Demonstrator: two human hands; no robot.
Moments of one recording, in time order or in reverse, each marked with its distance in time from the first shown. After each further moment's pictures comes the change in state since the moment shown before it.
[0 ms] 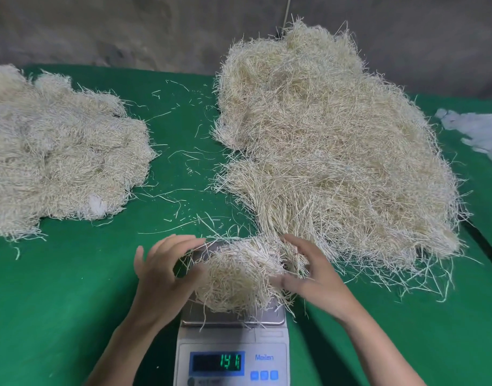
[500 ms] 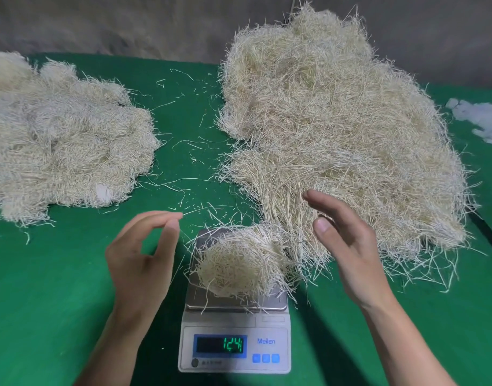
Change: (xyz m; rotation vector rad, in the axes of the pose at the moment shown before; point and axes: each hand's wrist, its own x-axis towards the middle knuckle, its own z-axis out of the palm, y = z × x) left_hand -0.004 0.022 -0.021 -0.348 0.494 0.144; right_hand -0.024 -0.049 -0.023 0.276 0.255 -0.364
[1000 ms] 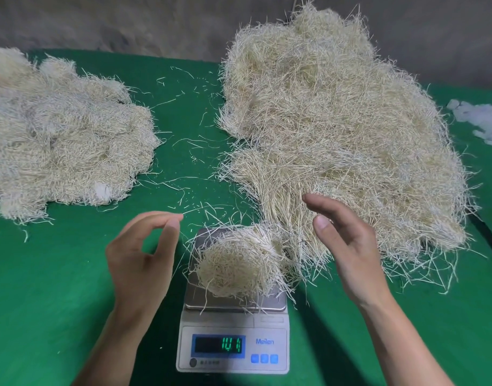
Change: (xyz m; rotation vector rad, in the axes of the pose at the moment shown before) left_hand 0.000 -0.002 0.004 -0.019 0.016 -0.018; right_hand 0.003 0.004 0.000 0.015 0.013 0.005
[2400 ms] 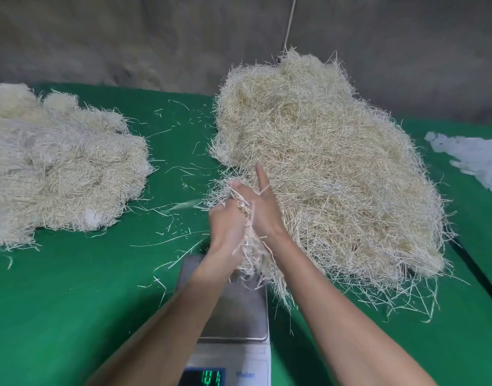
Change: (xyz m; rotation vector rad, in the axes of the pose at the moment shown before) left_hand 0.049 0.036 0.143 -0.507 -0.097 -0.864; right_hand 0.098 -0.003 0.067 0.095 -0.037 0.222
